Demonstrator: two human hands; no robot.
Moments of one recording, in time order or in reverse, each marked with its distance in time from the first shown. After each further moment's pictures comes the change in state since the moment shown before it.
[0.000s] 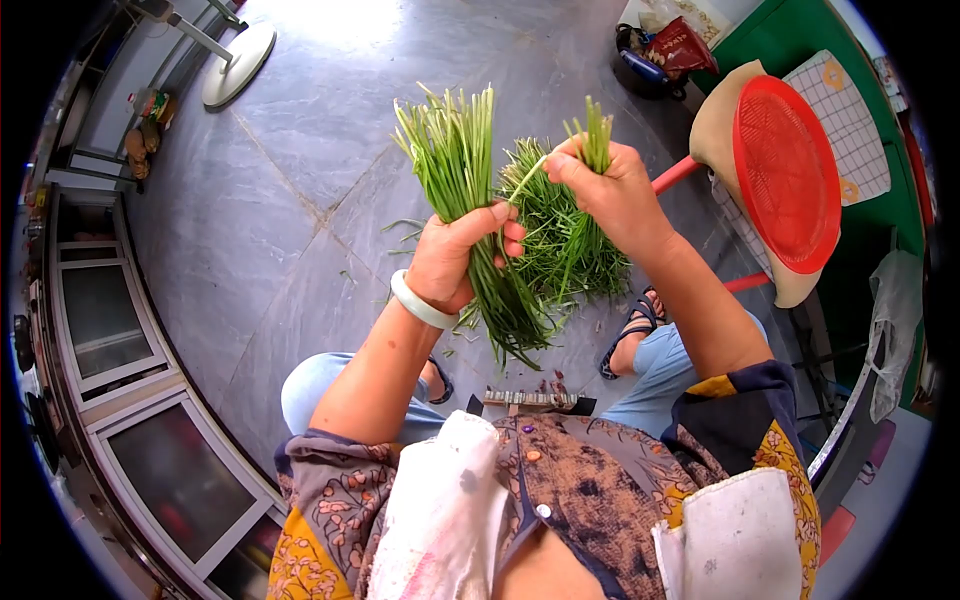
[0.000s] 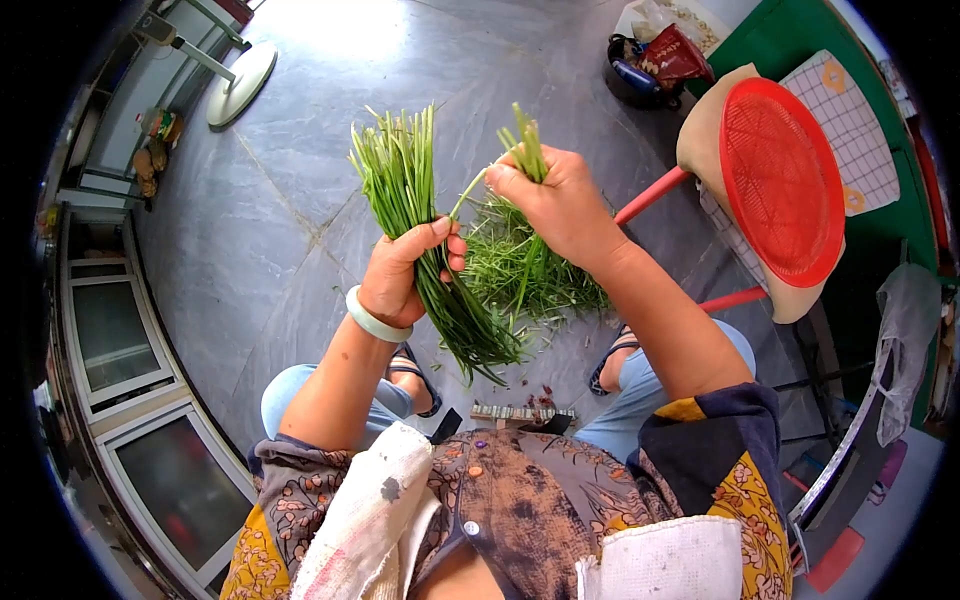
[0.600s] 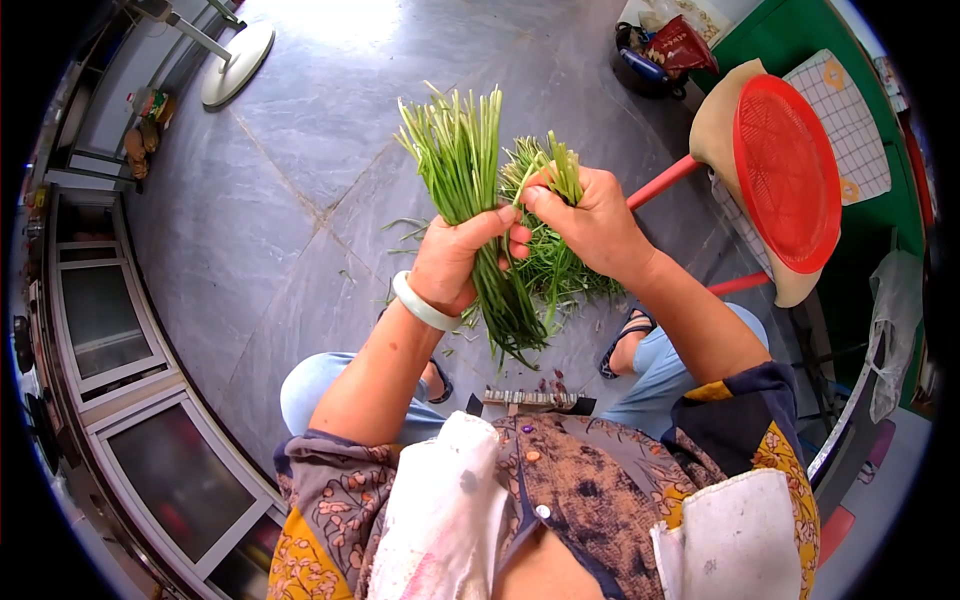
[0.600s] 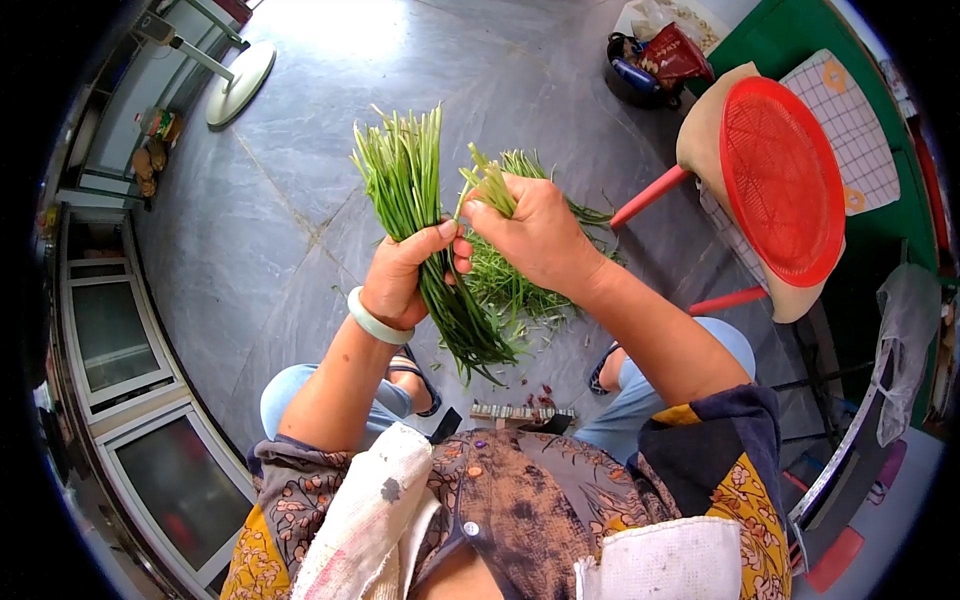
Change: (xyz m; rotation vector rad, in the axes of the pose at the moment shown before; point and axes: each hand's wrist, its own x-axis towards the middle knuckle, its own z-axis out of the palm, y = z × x) left_hand 0.000 -0.002 0.004 0.028 0.000 0.000; right_hand -0.013 0.007 0.022 -0.005 -0.052 -0.061
